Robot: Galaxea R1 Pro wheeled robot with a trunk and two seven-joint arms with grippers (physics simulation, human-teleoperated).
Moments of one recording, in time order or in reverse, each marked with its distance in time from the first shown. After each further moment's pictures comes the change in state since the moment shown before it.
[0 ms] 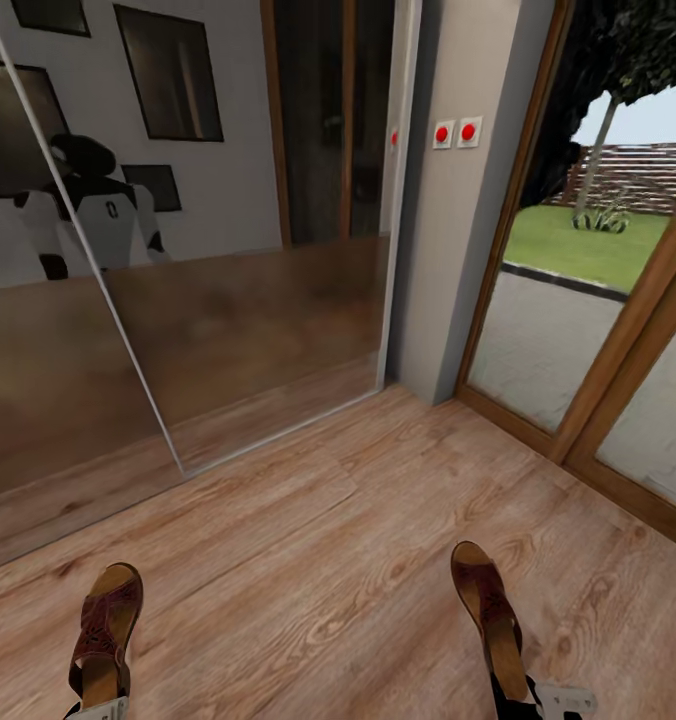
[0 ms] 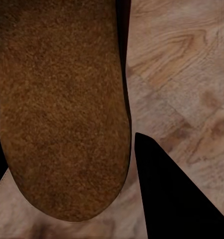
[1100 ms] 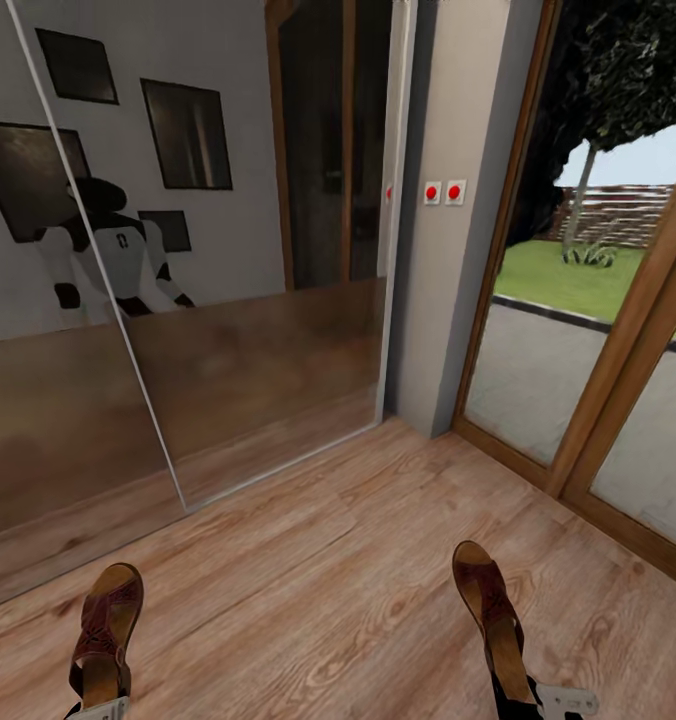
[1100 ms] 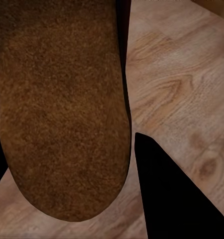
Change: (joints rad) left arm 0.000 -0.001 0.000 0.000 0.000 -0.001 -0.001; right arm 0.000 0.002 -0.005 0.000 -0.005 0.002 -0.004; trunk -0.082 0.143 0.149
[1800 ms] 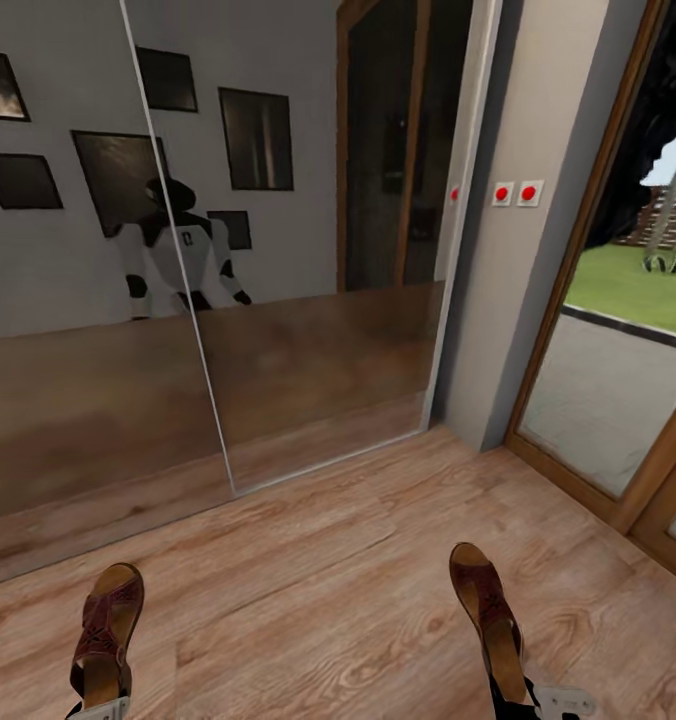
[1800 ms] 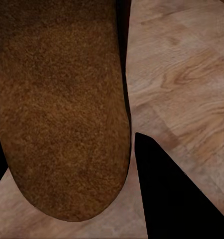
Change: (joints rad) left arm 0.000 -0.002 -0.002 0.000 0.002 0.000 -0.001; right arm 0.000 0.002 0.005 0.006 0.008 -0.002 0.003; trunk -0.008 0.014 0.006
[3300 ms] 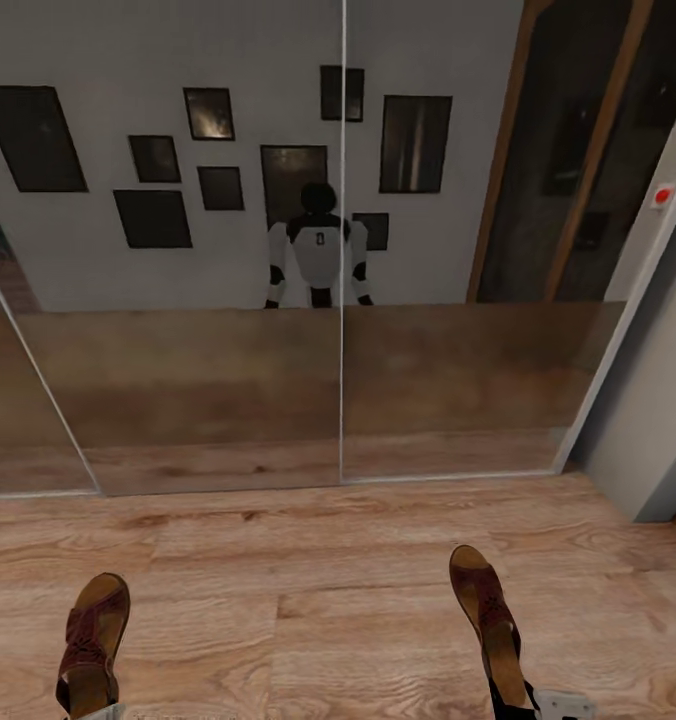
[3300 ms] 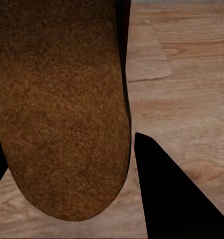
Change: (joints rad) left arm 0.000 0.000 -0.002 0.026 0.001 -0.001 0.094; right arm 0.000 0.000 0.000 0.014 -0.002 -0.002 -0.002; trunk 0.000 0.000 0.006
